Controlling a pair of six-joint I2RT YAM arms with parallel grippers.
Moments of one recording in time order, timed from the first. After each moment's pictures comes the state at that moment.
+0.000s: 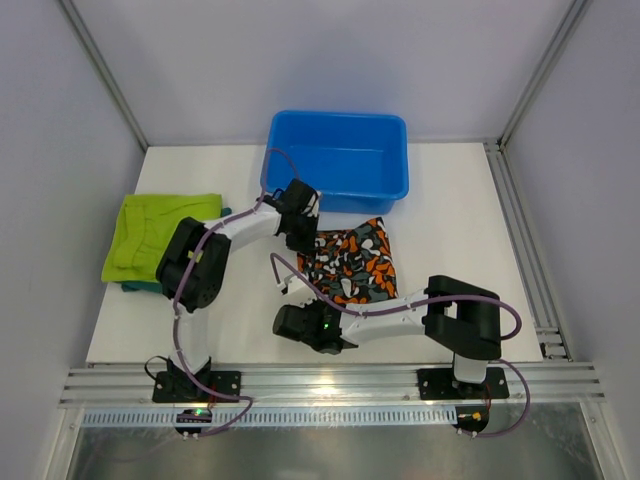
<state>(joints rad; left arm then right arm) -0.56 1.98 1.37 -0.50 0.17 -0.35 1.36 1.81 1.02 -0.29 0.58 0.68</state>
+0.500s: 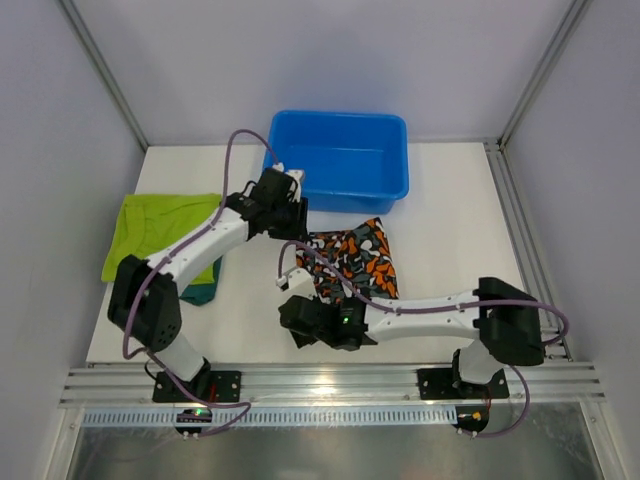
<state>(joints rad) -0.55 1.68 1.30 -0.59 0.09 -0.34 1.37 1.65 1.04 -0.38 0.43 0.65</state>
